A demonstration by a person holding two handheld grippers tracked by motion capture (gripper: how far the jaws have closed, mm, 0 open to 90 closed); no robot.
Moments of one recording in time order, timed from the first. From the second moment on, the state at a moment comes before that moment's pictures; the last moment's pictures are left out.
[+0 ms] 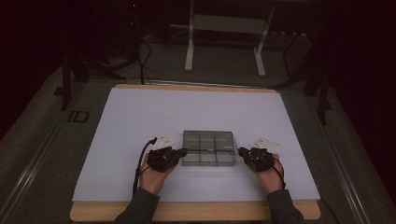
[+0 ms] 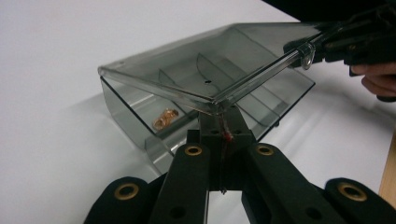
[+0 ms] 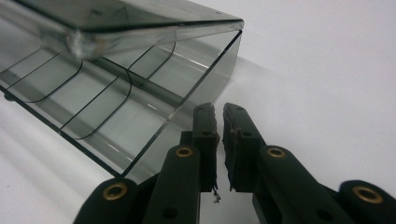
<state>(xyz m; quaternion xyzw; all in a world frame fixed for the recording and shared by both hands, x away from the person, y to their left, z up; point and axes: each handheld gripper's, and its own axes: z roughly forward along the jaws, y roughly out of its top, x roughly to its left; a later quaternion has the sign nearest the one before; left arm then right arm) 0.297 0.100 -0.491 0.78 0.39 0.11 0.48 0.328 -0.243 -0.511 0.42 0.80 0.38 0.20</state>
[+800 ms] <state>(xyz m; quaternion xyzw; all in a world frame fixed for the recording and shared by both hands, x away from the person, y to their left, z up) 0.284 0.107 -0.509 0.78 0.40 0.10 0.47 0.325 -0.244 -0.517 0.42 0.80 0.38 0.19</state>
